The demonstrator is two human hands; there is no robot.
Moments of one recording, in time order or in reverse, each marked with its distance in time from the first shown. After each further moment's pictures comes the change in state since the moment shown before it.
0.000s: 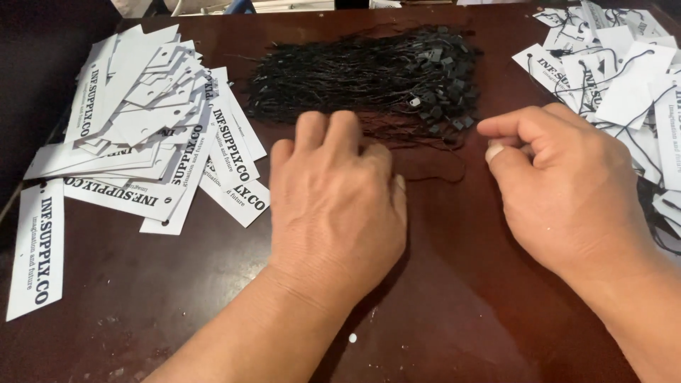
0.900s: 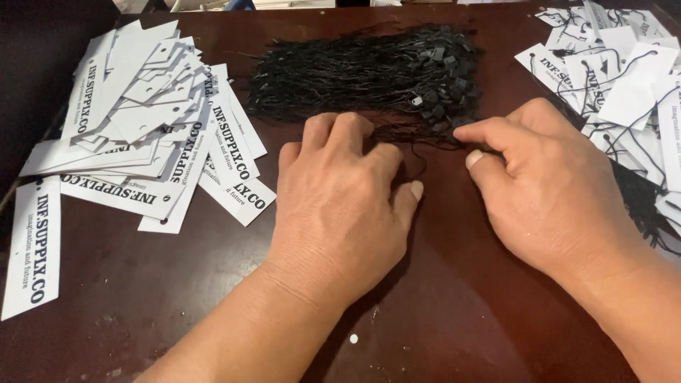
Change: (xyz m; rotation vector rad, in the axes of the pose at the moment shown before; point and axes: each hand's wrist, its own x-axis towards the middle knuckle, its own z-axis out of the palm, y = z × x) left_hand -0.002 -0.003 0.001 -0.112 0.000 -0.032; right_hand 0.003 -0.006 0.006 -0.029 -0.101 -0.053
